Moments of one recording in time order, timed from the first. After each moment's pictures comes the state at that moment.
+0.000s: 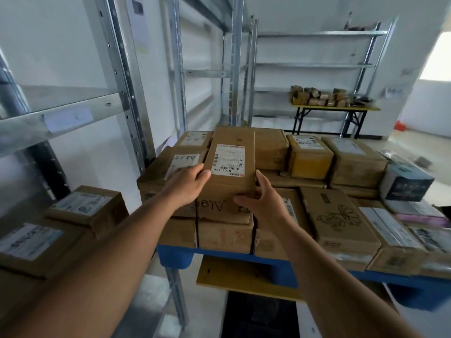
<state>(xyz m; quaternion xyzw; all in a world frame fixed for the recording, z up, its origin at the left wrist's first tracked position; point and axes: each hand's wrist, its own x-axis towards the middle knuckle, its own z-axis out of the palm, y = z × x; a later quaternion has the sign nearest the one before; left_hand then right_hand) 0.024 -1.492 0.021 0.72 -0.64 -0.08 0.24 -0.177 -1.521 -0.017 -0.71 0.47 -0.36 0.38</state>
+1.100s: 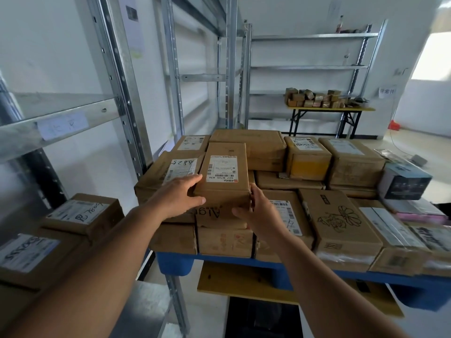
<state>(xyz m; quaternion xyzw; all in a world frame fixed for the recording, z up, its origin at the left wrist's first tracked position) 0.049 -1.487 0.010 0.71 -0.67 -0.10 0.19 -0.167 -1.525 -0.040 -0.73 0.50 -0.33 0.33</state>
